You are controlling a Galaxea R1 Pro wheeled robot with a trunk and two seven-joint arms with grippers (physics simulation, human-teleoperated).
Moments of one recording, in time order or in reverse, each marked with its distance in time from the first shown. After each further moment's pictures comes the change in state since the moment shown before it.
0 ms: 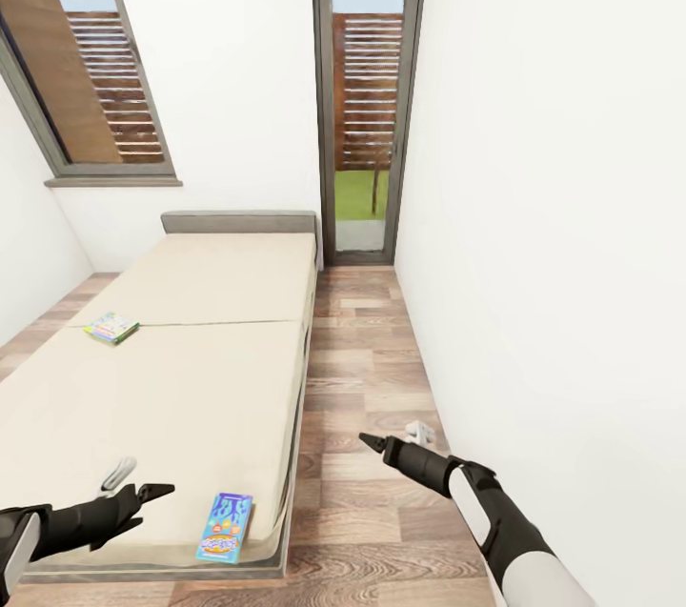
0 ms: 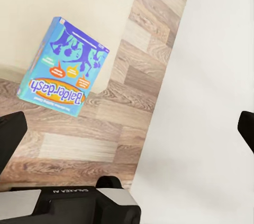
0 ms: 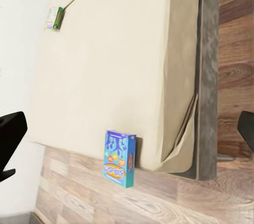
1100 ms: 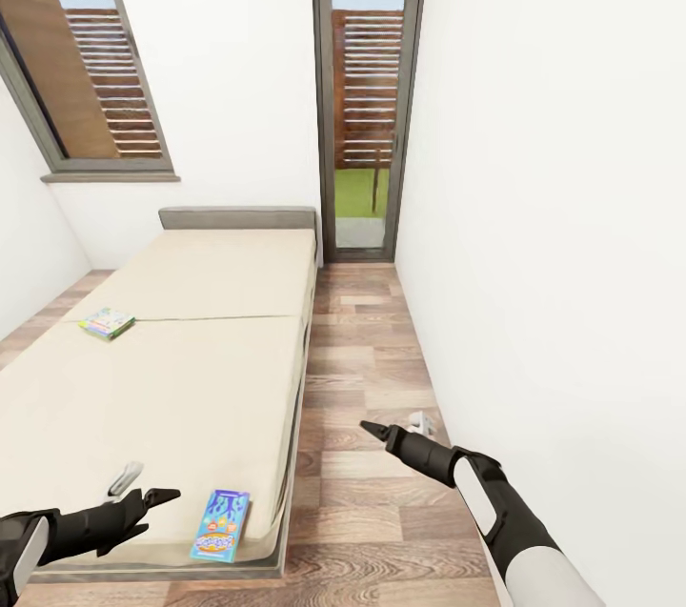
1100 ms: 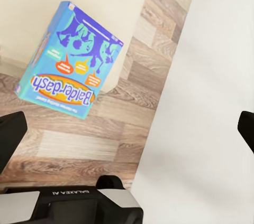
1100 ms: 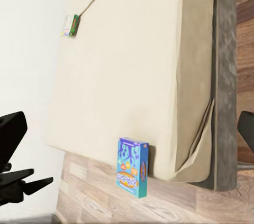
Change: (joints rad) left arm -0.015 -0.010 -0.001 0.061 -0.006 -0.018 0.011; right arm -0.005 -0.007 -0.021 -0.052 -0.050 0.082 0.042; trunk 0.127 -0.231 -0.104
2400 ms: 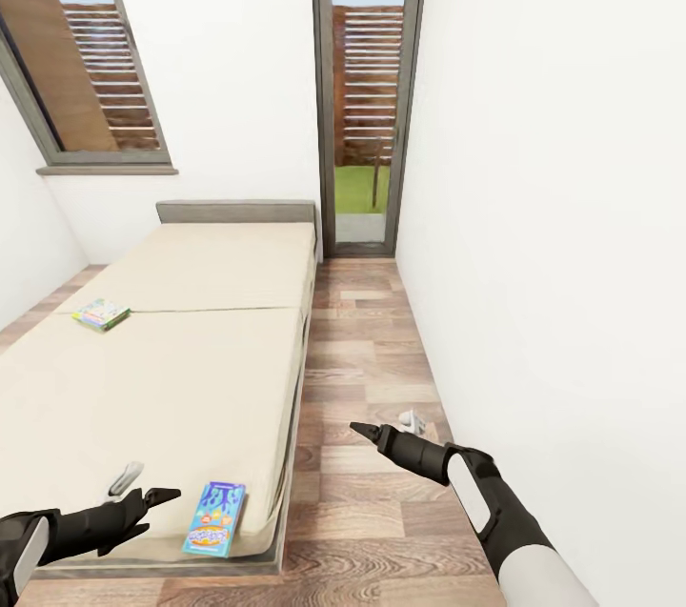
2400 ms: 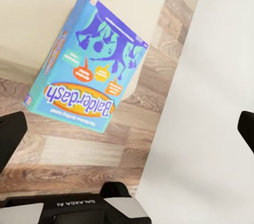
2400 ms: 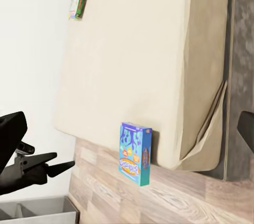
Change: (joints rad) left arm 0.000 -0.001 0.000 0.001 0.004 0.002 -0.003; right arm 0.001 0.022 0.006 -0.031 0.012 0.086 0.033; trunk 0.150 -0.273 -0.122
